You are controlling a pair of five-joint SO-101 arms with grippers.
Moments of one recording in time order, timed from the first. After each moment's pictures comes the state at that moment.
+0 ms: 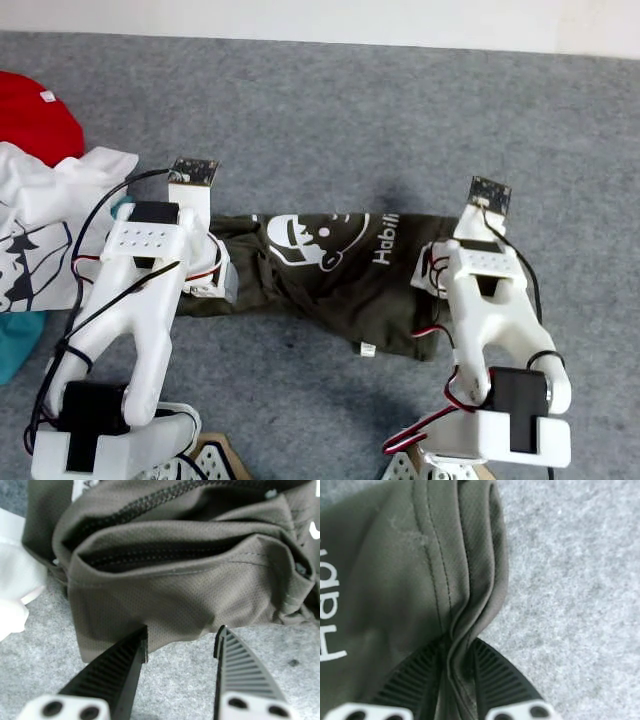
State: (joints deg) left arm -3.6 -12.7 36.4 73.1 0.8; right arm -2.1 -1.9 43.7 42.2 -13.4
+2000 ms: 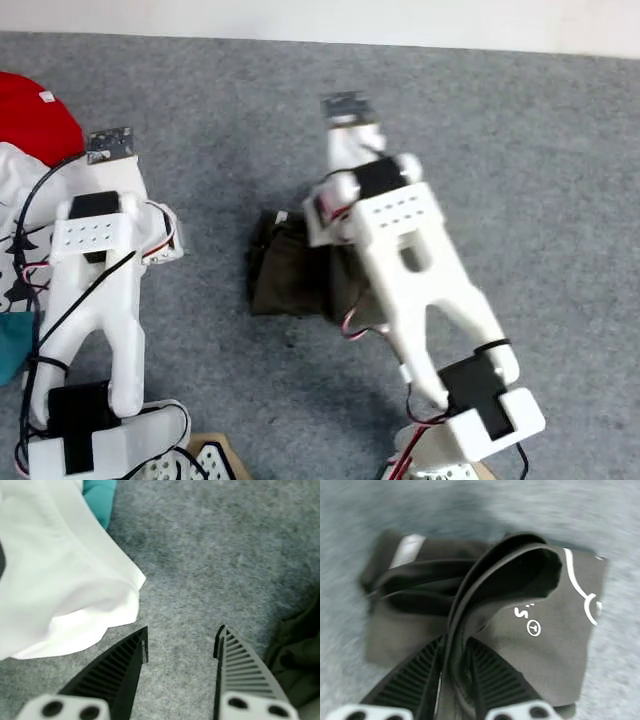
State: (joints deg) left arm -16.8 -12.7 31.3 66.1 6.7; right arm -32.3 -0.9 1.6 77.8 -8.8
